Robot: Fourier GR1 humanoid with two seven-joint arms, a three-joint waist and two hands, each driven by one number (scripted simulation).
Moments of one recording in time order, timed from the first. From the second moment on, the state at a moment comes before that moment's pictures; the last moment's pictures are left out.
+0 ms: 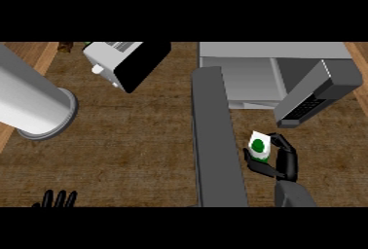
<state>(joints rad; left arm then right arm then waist) 0.73 0.11 -0.26 -1.99 0.23 -0.08 -0.60 -0.34 -0.06 -0.25 -0.48 -0.04 -0.22 -1.08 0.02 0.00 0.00</state>
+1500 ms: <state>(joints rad) 0.78 0.13 -0.29 -2.06 0.24 -0.07 -0.59 -0.04 -0.11 -0.06 -1.19 -0.08 -0.02 -0.74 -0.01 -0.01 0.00</state>
